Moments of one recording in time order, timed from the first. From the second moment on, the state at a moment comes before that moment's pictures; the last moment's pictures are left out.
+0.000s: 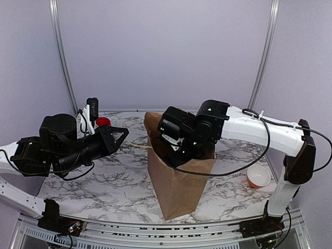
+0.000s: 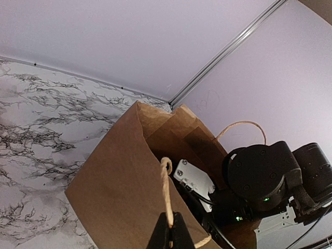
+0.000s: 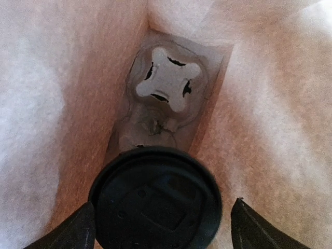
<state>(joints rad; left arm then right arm) -1.35 1.01 1.01 -0.26 -0.64 -0.89 1.14 1.78 1.74 -1.24 0.13 0.46</state>
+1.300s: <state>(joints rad) -1.35 1.03 1.03 -0.26 -0.64 -0.88 1.14 1.83 2.20 -1.36 0.24 0.42</state>
